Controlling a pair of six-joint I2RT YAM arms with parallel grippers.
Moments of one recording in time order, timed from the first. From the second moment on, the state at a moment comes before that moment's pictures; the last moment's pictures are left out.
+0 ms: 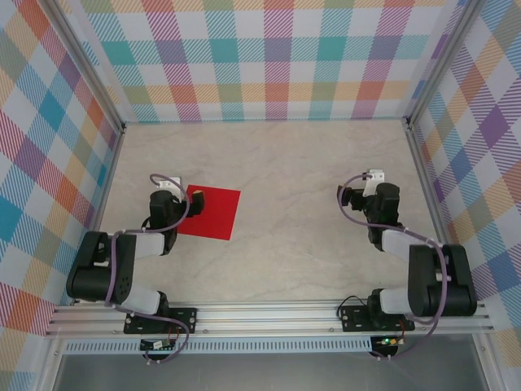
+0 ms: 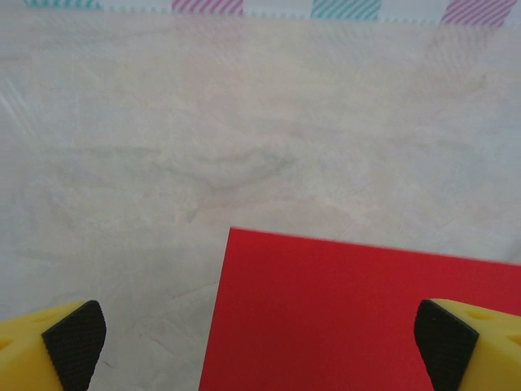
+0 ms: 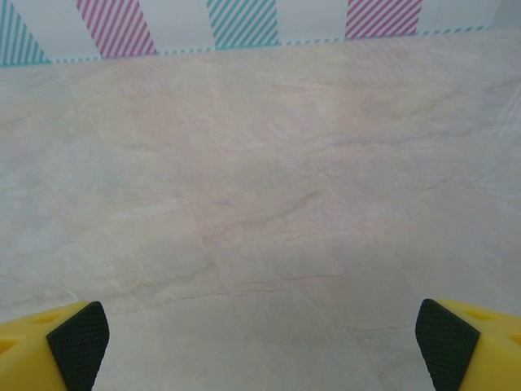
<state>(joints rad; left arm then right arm) -0.08 1.42 0.39 0.62 -0.02 -0.08 0.01 1.30 0.43 0.46 -0.14 0.06</state>
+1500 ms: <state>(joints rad) -0.08 1.03 0.68 -0.43 -0.03 -0.63 0.72 1.96 1.36 -0.34 -0.47 0.84</state>
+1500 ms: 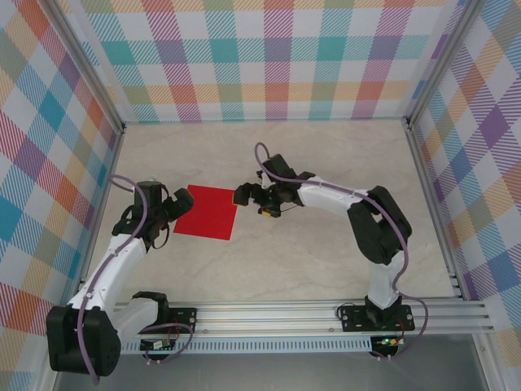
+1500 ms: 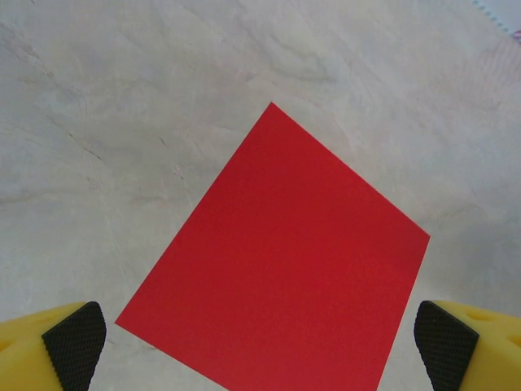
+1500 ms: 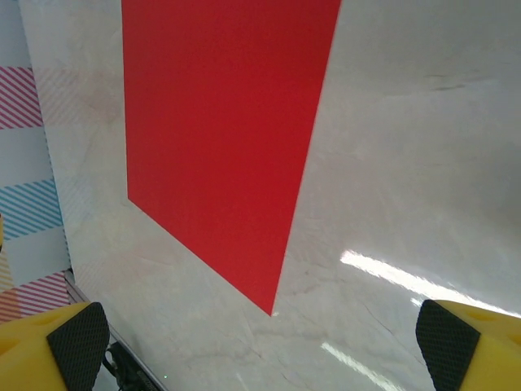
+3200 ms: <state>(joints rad) 0.03 1.04 0.67 -0.50 0.33 -0.62 0.73 1.98 1.53 -0.79 -0.24 0.58</state>
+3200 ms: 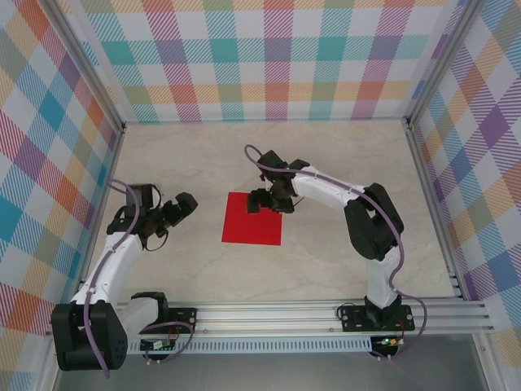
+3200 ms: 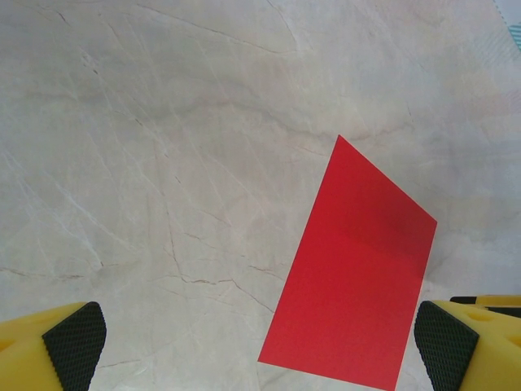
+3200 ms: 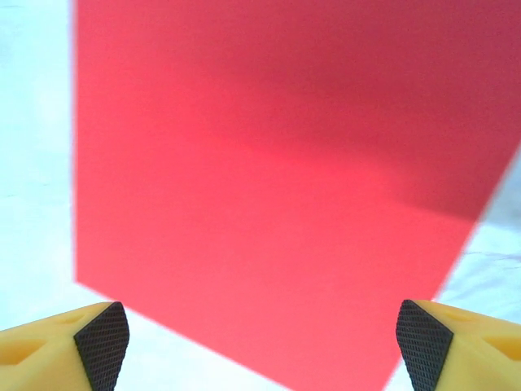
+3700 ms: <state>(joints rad) 0.03 1.01 0.66 -0.49 0.40 -0.61 0.78 2.01 1.40 -0.70 -0.22 0.71</state>
